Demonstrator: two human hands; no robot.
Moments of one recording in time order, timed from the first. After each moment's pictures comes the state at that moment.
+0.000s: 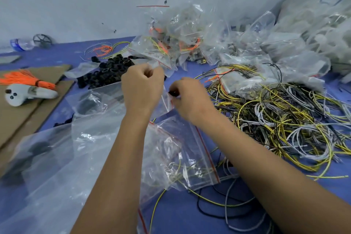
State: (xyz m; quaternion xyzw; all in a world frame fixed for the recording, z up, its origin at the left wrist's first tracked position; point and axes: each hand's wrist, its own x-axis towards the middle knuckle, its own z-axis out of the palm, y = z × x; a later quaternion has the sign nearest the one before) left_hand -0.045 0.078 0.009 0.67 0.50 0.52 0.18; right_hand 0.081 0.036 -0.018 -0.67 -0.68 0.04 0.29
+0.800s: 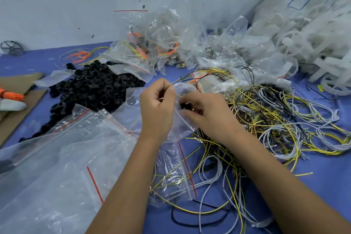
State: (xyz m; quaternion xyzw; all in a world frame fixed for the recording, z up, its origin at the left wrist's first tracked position) left_hand 0.023 0.030 -0.025 0.67 0.29 0.57 0.39; right_hand 0.158 -0.037 -0.028 -0.60 -0.67 0.13 0.42
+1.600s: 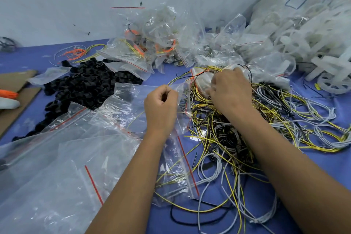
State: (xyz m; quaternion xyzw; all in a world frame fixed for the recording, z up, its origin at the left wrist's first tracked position) left_hand 0.036 0.038 -0.045 0.64 0.38 0.52 0.41; right_hand 0.202 -0.009 -0.007 -0.84 -0.51 -0.10 0.18
